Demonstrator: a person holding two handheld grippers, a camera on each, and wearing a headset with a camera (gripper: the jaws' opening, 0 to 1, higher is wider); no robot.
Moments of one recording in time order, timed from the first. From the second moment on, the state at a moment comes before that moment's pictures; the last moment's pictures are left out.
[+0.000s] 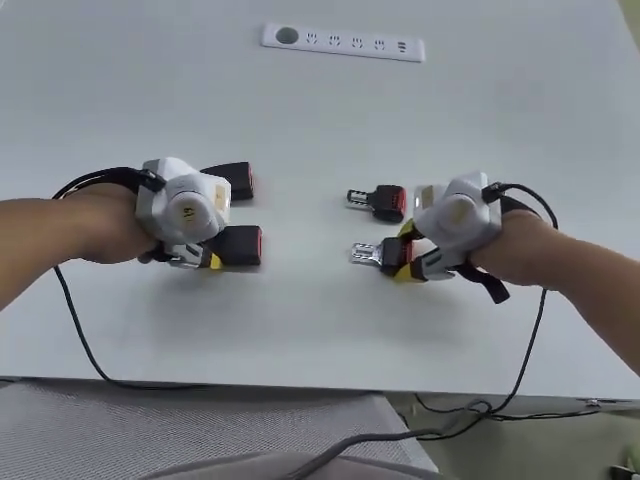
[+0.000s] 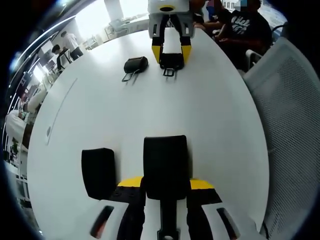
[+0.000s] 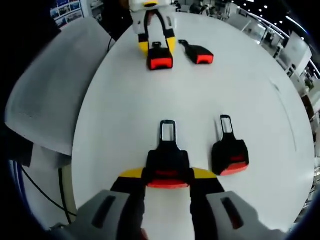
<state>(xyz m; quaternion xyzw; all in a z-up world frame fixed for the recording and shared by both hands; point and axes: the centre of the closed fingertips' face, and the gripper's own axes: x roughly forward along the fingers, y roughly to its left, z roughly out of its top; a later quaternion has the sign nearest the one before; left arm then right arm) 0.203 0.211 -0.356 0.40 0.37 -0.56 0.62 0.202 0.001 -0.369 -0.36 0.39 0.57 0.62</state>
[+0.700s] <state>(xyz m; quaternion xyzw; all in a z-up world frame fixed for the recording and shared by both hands) 0.202 0.211 -0.356 0.40 0.37 -0.56 0.62 0.207 0.088 -0.371 -0.33 0.35 0.59 0.65</state>
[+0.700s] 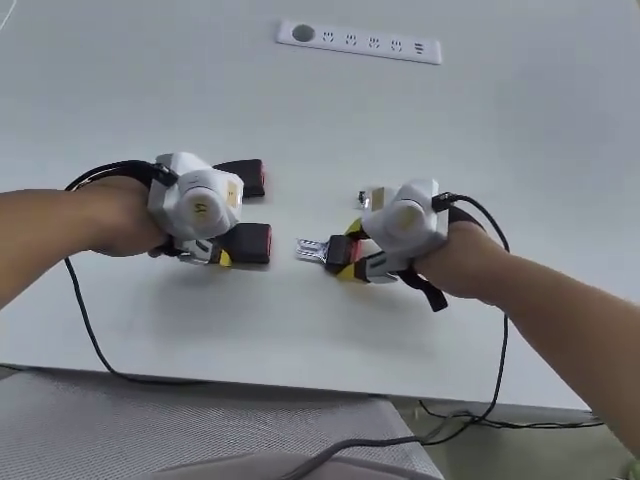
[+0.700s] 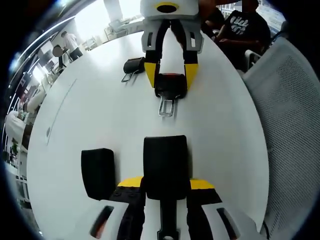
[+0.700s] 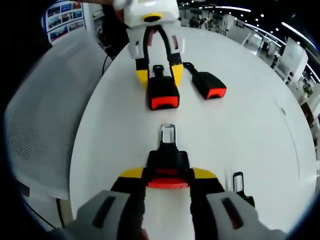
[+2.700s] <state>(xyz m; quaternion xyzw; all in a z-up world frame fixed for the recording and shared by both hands) 0.200 0.210 -0.357 0.41 0.34 -0.59 0.61 0.206 0.148 -0.370 -0.34 0.33 0.60 0.64</state>
